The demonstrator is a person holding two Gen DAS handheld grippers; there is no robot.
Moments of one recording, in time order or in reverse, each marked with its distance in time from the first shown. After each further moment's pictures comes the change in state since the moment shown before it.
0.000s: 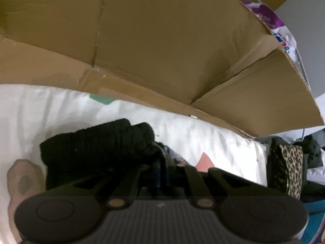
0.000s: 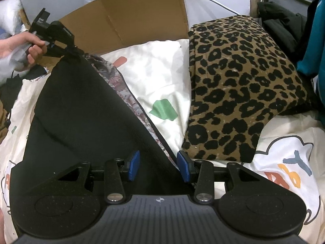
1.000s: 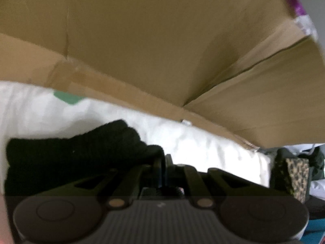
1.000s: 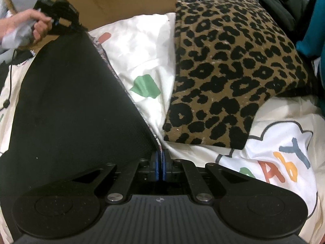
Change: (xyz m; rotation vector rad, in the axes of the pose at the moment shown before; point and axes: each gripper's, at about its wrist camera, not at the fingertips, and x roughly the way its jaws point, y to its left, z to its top) left arm 0.060 -0.023 0.013 -0.030 0.029 0.008; right arm 0.021 -0.019 0.001 0.028 0.141 -0.030
